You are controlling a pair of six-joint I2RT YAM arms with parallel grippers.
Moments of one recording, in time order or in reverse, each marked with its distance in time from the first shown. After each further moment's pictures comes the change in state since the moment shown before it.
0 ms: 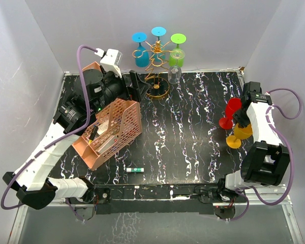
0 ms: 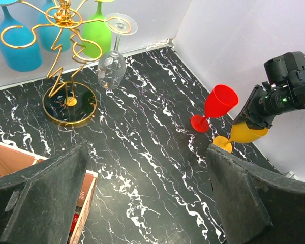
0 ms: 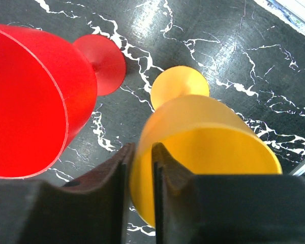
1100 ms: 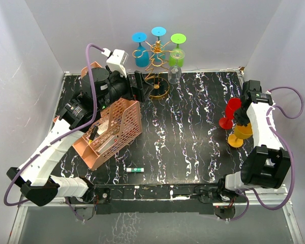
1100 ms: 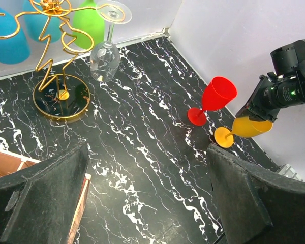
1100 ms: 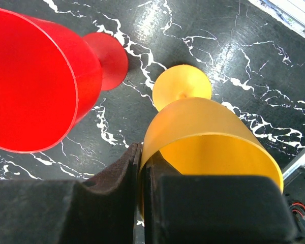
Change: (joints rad) left arm 0.005 0.035 -0.002 0.003 0.038 -0.016; right arm 0.030 -0.034 0.031 -0.057 0.030 0.026
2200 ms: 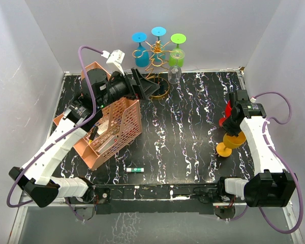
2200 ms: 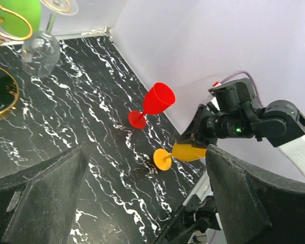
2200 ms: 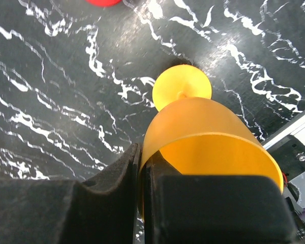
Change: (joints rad) left arm 0.063 -0.010 -0.113 0.189 0.240 -0.285; right arm 0.185 -0.204 -0.106 -0.129 -0.056 0.014
